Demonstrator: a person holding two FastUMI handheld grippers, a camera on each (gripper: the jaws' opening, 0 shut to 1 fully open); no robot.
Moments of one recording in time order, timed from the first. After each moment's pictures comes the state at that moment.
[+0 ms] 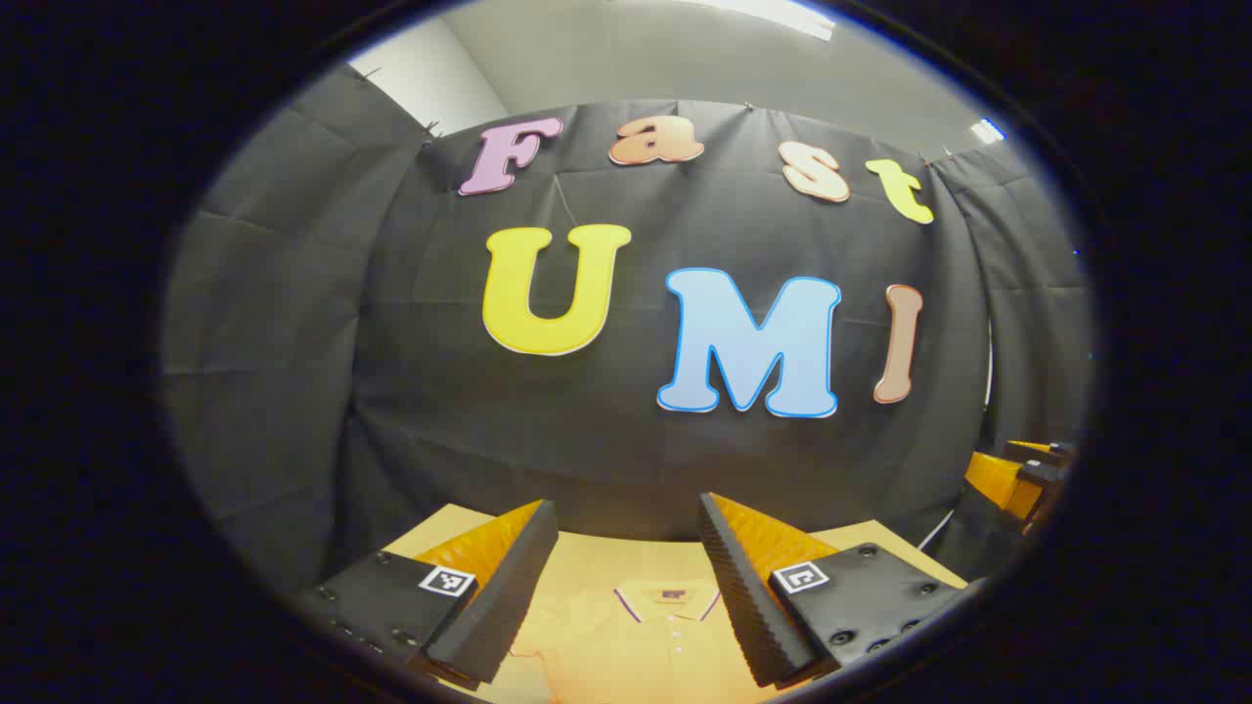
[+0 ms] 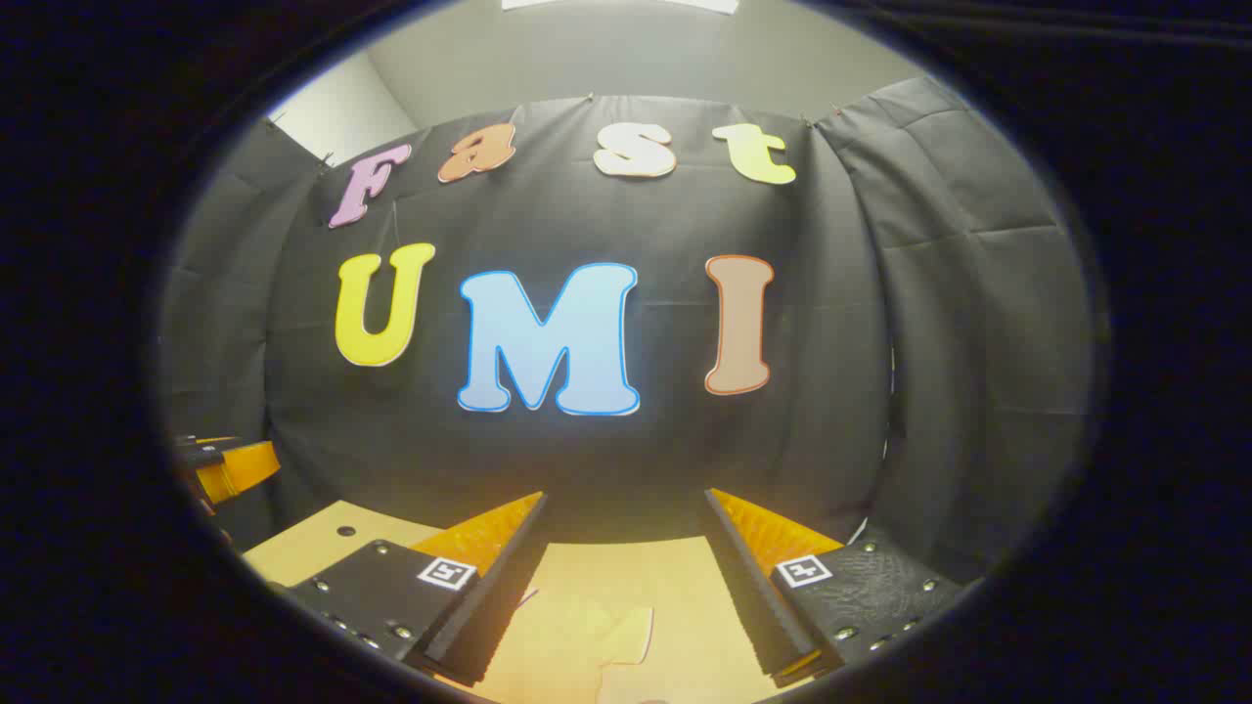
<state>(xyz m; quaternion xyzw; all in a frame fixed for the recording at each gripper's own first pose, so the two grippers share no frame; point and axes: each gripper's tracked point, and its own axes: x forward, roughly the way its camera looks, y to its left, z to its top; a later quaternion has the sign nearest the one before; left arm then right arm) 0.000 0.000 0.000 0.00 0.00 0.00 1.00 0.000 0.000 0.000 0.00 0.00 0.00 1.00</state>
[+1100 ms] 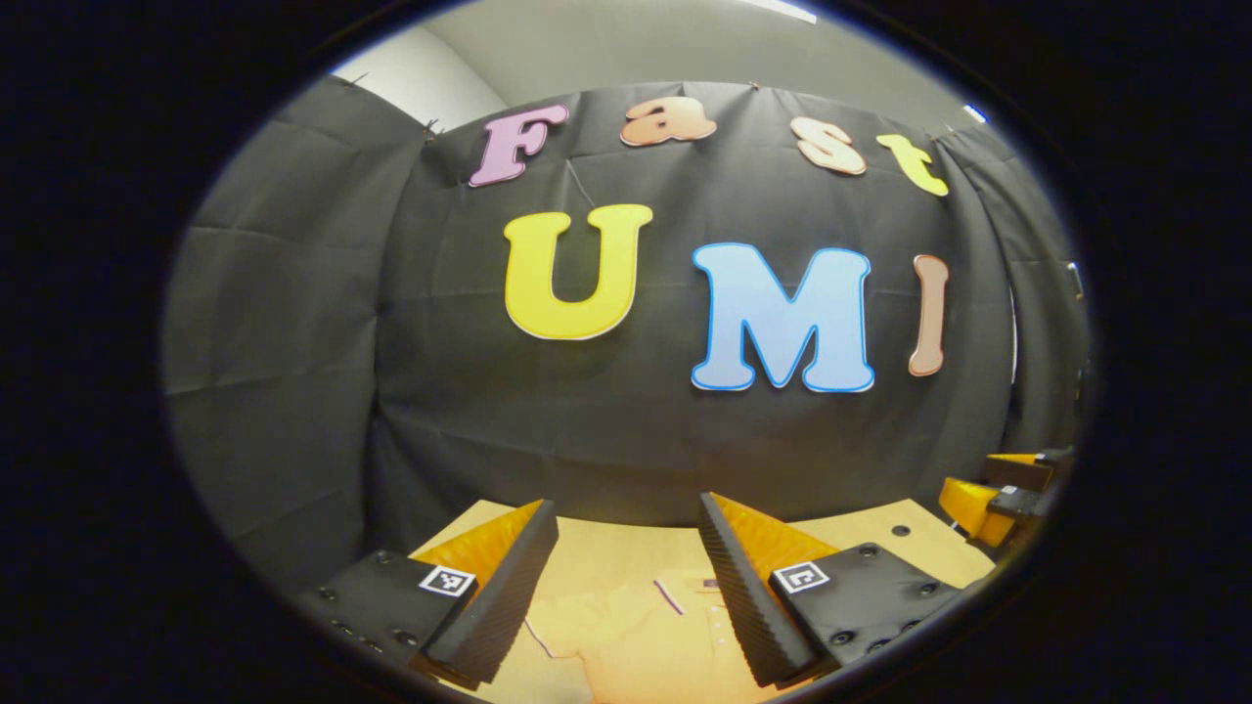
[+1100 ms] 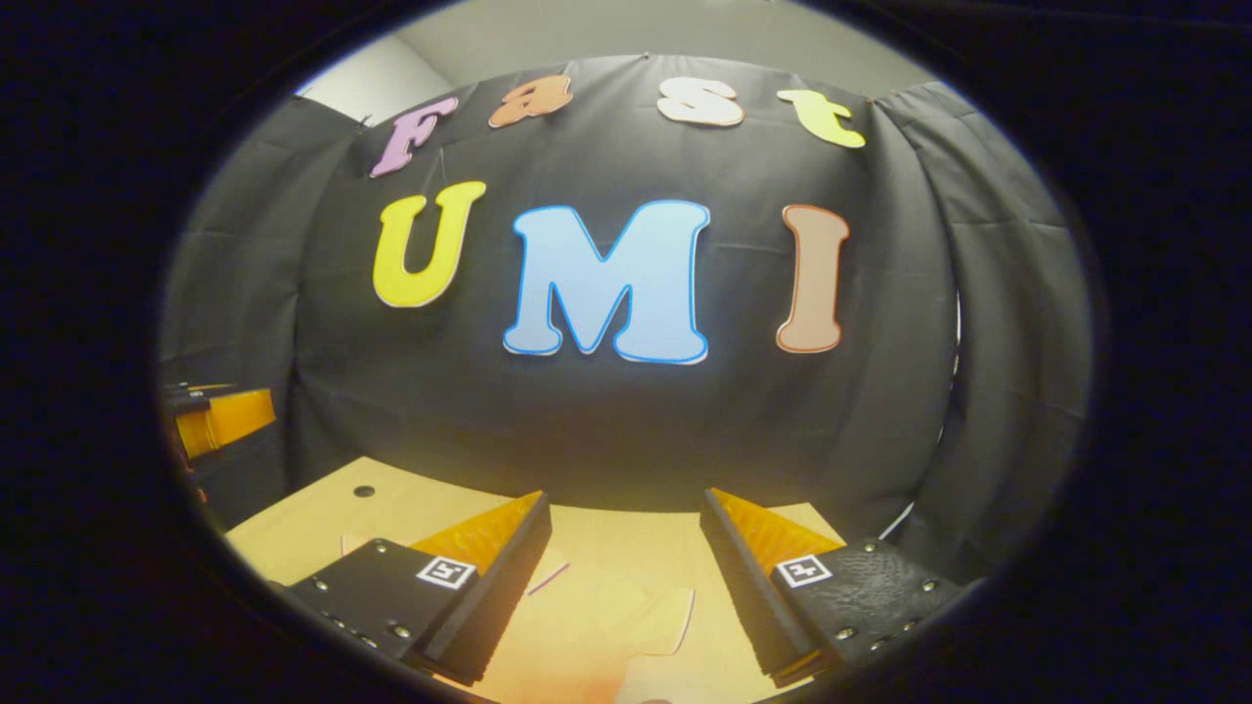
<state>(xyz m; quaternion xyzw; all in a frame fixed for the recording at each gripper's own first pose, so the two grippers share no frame) 0.020 0.035 -0.019 0.03 0.02 0.03 1.00 0.033 0.058 -0.058 -0.04 0.08 0.06 0.99</state>
